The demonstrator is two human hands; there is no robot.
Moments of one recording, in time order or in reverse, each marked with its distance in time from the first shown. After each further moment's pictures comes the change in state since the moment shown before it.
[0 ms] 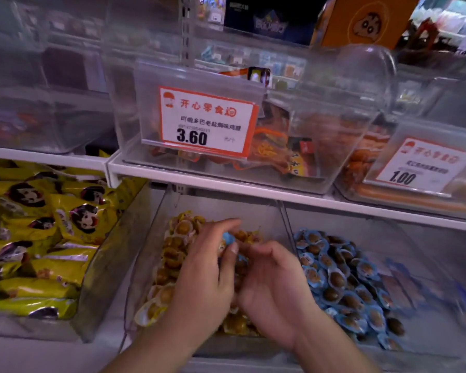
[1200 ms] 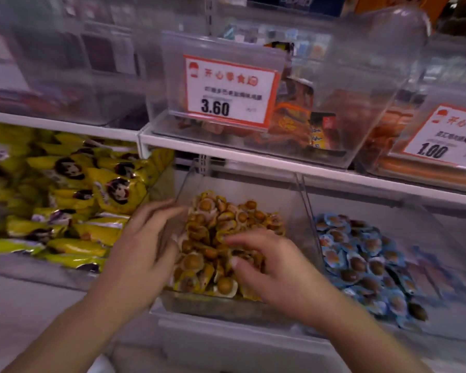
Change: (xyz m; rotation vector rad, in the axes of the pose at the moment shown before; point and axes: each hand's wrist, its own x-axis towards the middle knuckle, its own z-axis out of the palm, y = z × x) left_hand -0.029 -0.036 -0.111 0.438 -0.078 -0.074; right_hand -0.013 0.002 0.001 -1.757 -0.090 -0.506
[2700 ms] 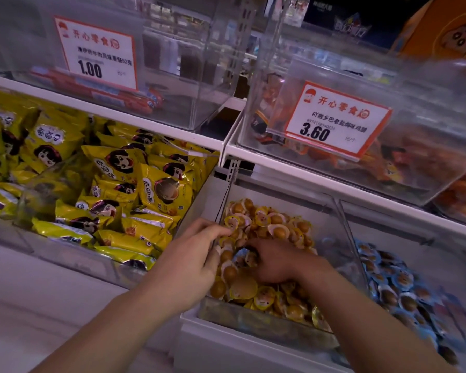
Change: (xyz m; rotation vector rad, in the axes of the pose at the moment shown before) left_hand 0.004 -0.017 0.001 -0.148 -0.156 -0.050; right_hand 0.104 0.054 0.055 -0.427 -0.565 0.230
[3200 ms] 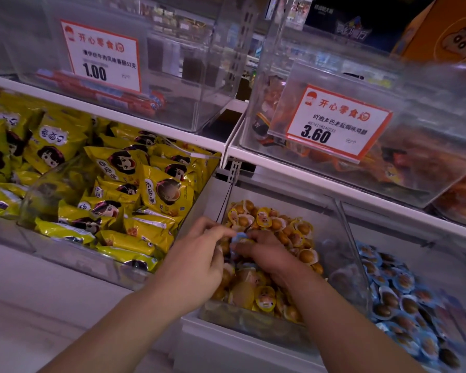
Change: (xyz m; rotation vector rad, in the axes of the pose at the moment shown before) left_hand 0.003 0.007 0.005 0.023 0.022 -0.021; right_hand 0.016 -0.021 0.021 1.038 0.244 0.189
